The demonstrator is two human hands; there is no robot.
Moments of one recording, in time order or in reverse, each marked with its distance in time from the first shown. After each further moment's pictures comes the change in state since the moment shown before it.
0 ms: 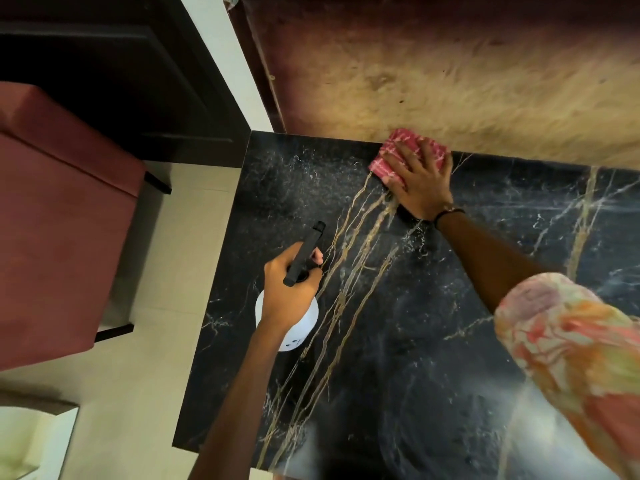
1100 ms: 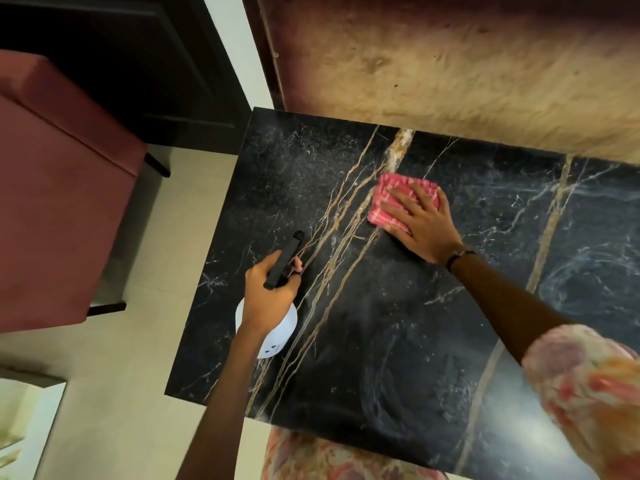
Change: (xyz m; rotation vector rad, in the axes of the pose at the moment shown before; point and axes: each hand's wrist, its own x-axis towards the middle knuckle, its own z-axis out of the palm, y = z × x) left_hand -0.073 -0.014 -0.011 -0.043 0.056 -0.174; right_hand -0.125 0.002 0.021 -0.050 -0.013 -0.238
